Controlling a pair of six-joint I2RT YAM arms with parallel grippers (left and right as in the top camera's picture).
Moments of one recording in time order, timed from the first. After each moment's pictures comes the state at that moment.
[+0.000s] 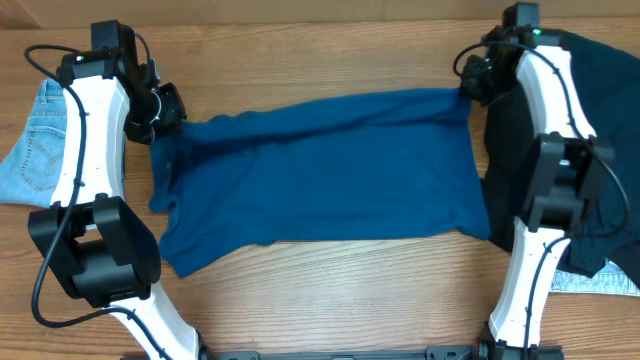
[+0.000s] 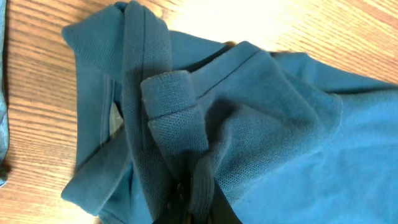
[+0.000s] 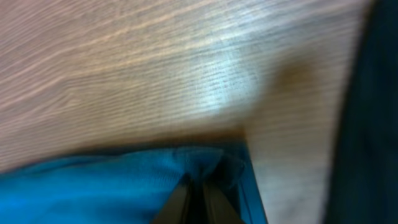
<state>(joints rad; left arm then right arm) 0.17 2.00 1.83 -1.21 0.17 -0.22 -0.12 2.42 2.21 -1.11 -0.25 0.20</state>
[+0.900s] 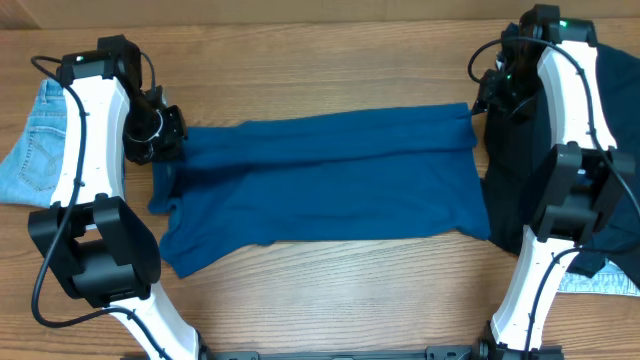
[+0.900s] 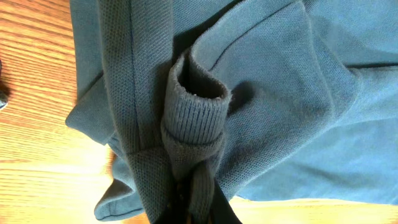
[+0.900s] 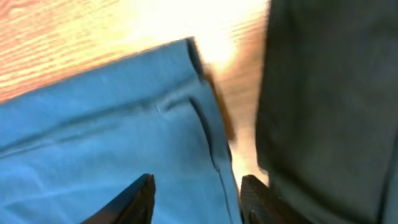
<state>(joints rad) 0.17 2.00 1.83 -1.44 0.17 -0.17 -0.15 2.34 2.18 -1.35 -0.18 0.11</state>
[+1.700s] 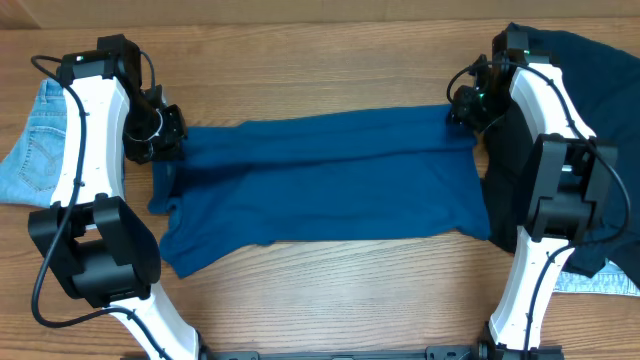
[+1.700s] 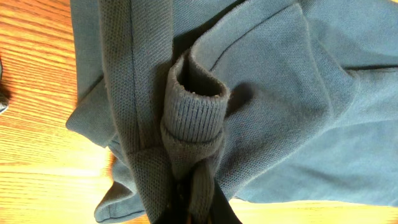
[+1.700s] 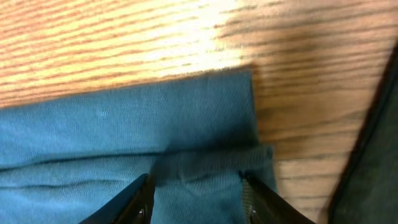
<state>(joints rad) 0.17 2.00 1.83 -1.44 0.17 -0.17 -0.10 2.34 1.93 -1.02 -0.23 0.07</state>
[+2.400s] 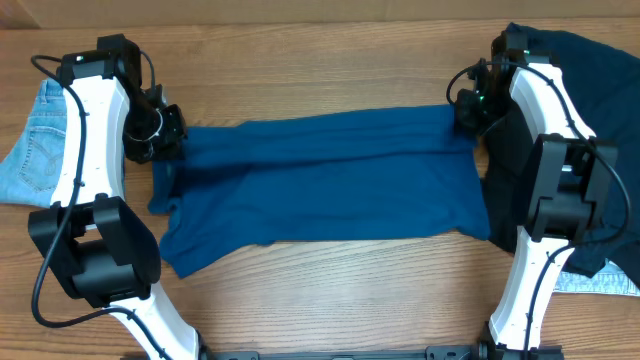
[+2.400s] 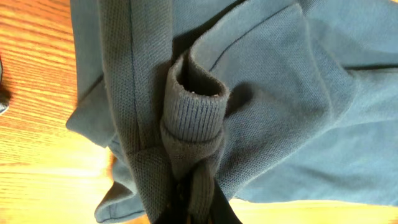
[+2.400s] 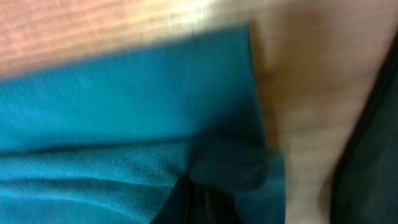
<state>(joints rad) 0.17 2.00 1.83 -1.44 0.17 -0.17 -0.10 2.34 1.93 -1.11 -0.23 0.07</state>
